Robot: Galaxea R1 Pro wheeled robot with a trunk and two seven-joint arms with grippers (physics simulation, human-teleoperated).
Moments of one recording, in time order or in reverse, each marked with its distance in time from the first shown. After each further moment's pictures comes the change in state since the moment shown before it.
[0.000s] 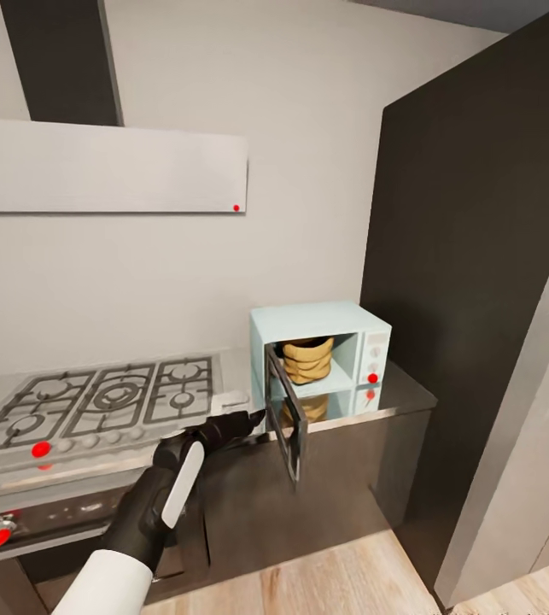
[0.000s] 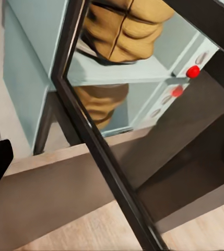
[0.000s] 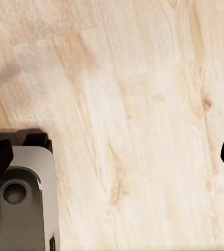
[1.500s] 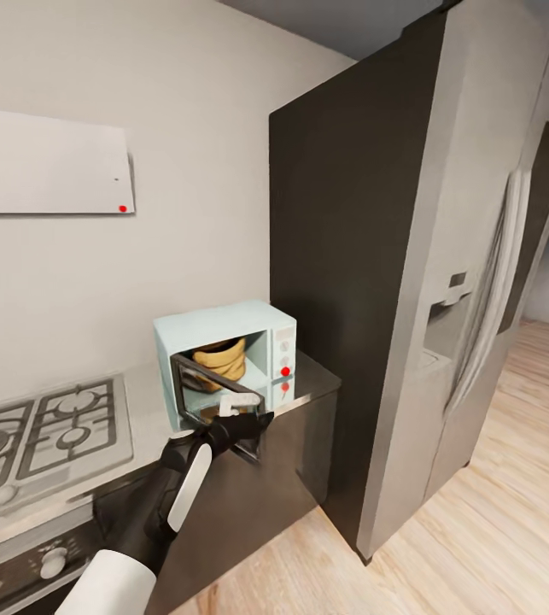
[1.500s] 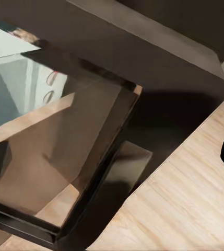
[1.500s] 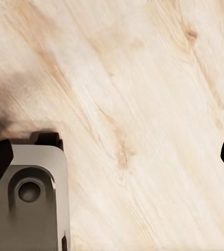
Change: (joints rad) left arm 0.000 0.002 -0.066 -0.006 -0.004 -0.009 0.002; right arm 0.003 0.027 0.000 0.000 0.000 0.000 0.001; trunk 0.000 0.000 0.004
